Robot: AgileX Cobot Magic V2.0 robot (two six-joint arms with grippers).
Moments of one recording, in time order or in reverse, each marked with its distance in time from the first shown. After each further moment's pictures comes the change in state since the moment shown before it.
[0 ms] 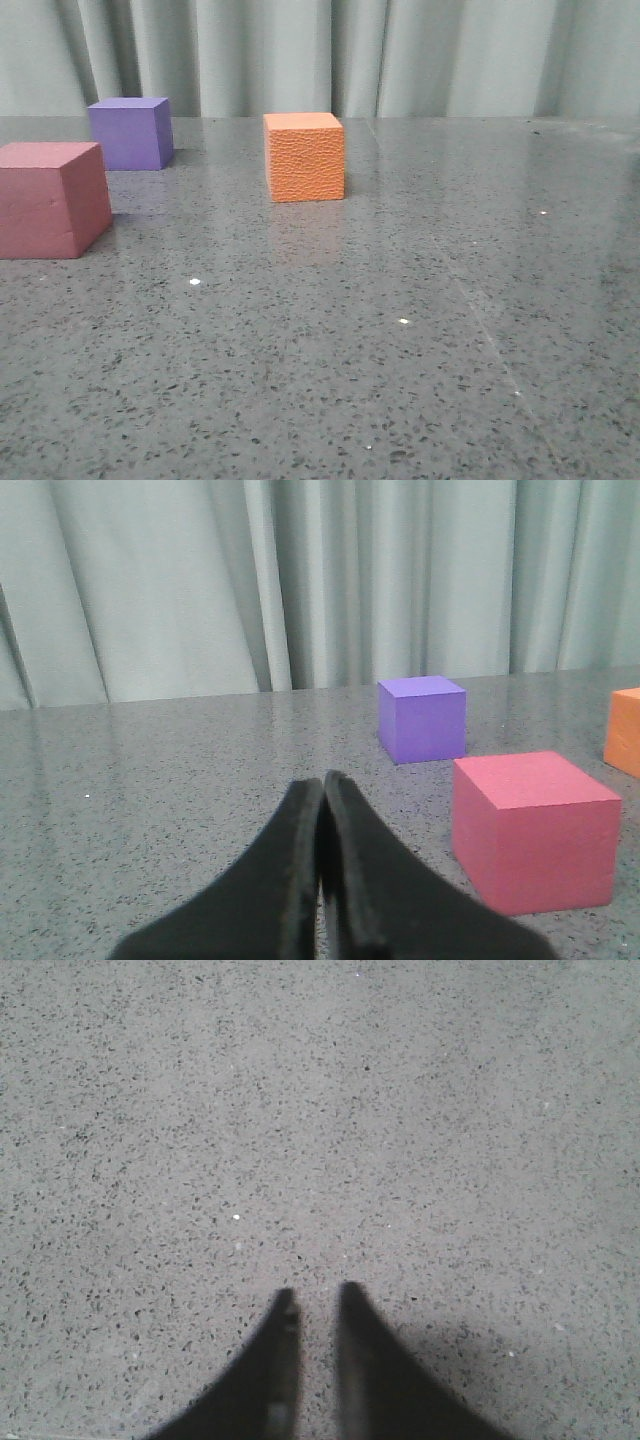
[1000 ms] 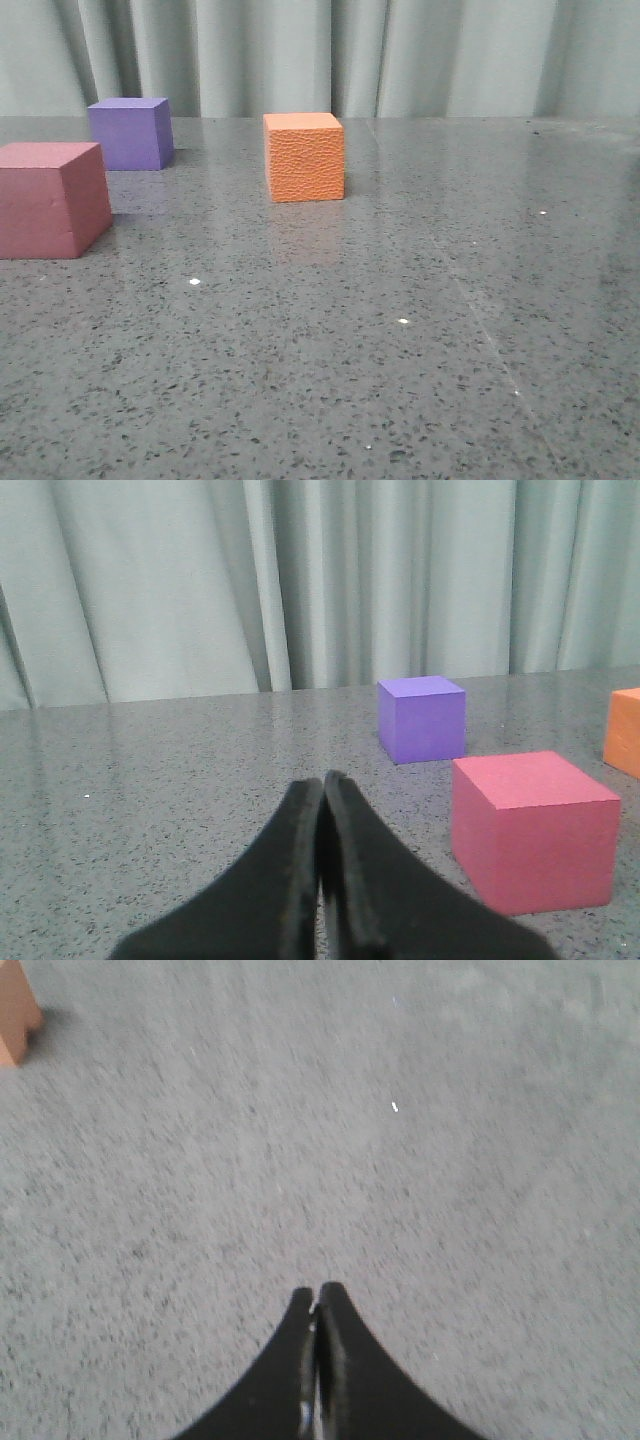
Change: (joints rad) left arm 0.000 0.000 0.000 0.000 0.000 0.000; right arm -0.007 -0.077 0.122 0.000 -0.305 0.002
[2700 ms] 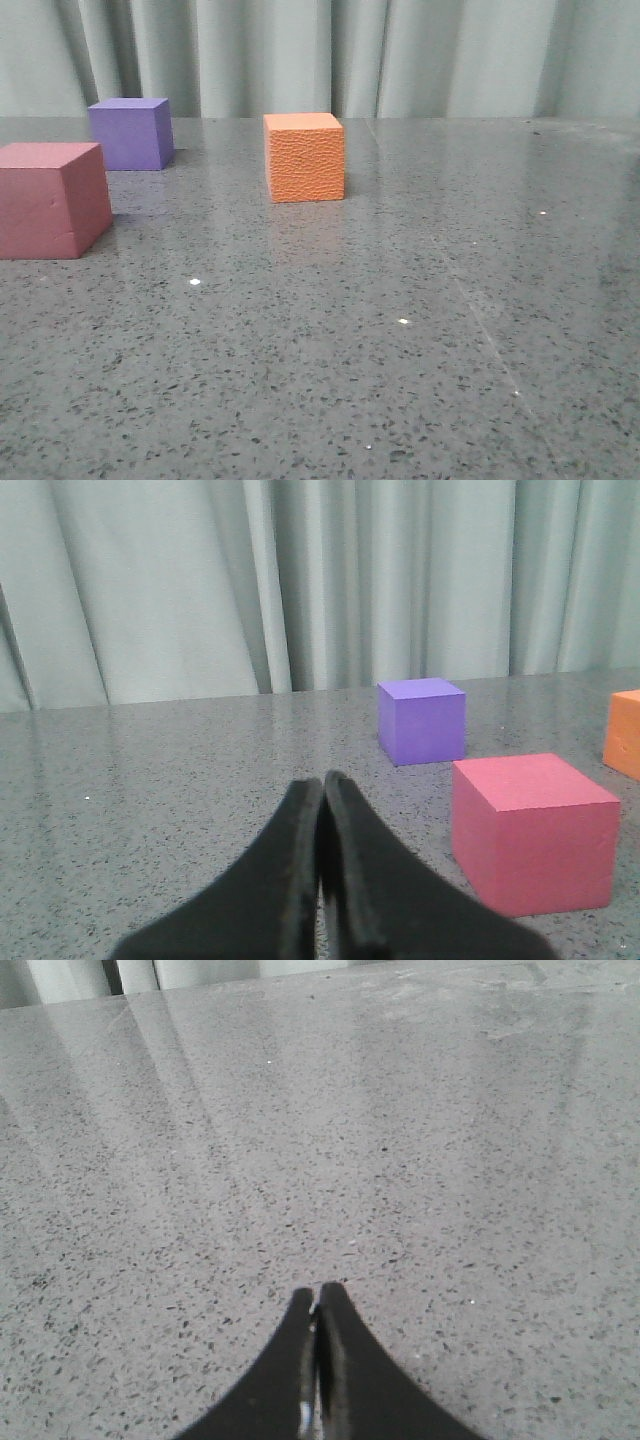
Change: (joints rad) left arm 0.000 0.000 0.000 0.000 -0.004 0.000; right arm -0.299 -0.286 0.544 0.184 -0.514 -0.012
